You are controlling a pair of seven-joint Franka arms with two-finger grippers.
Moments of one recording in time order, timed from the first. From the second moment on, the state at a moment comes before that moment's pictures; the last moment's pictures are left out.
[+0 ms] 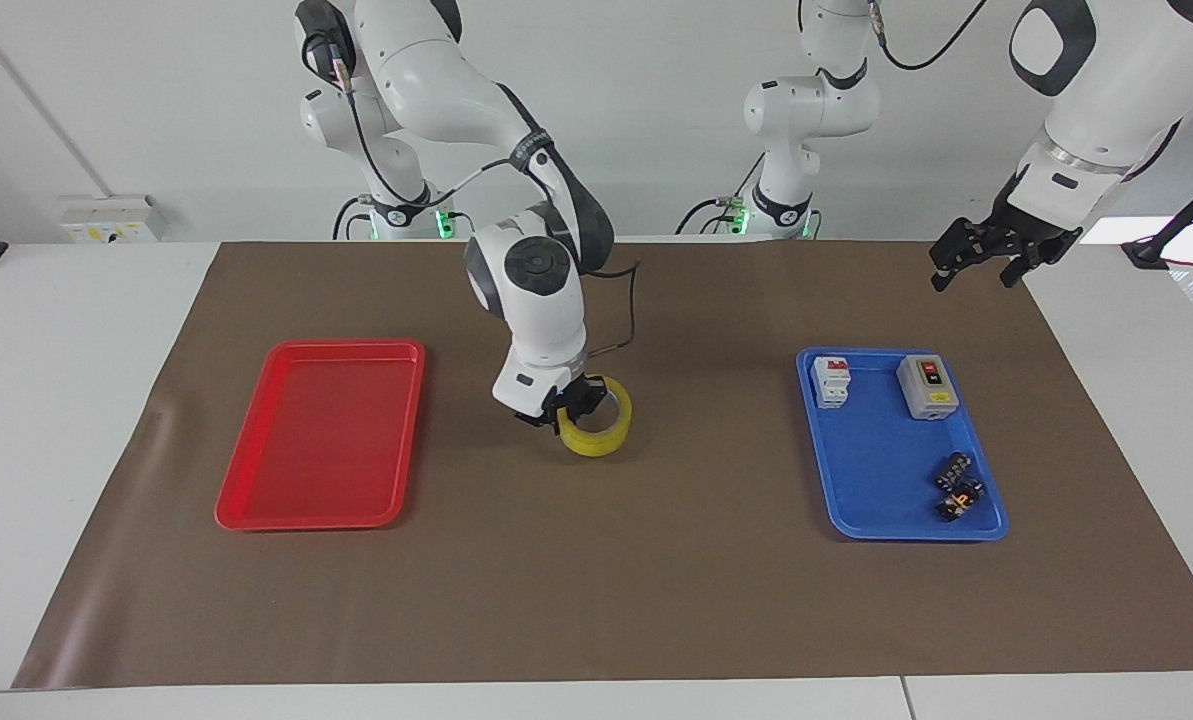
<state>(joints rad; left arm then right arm) -0.03 -0.03 0.02 -1.64 -0.02 1.60 0.01 0.48 0.47 -0.03 -1.56 0.06 2.05 0.24</state>
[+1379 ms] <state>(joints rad) -0.03 -0.03 0.01 -1.64 -0.02 1.60 0.01 -0.09 0.23 -0.03 -2.00 0.04 2.15 -0.60</state>
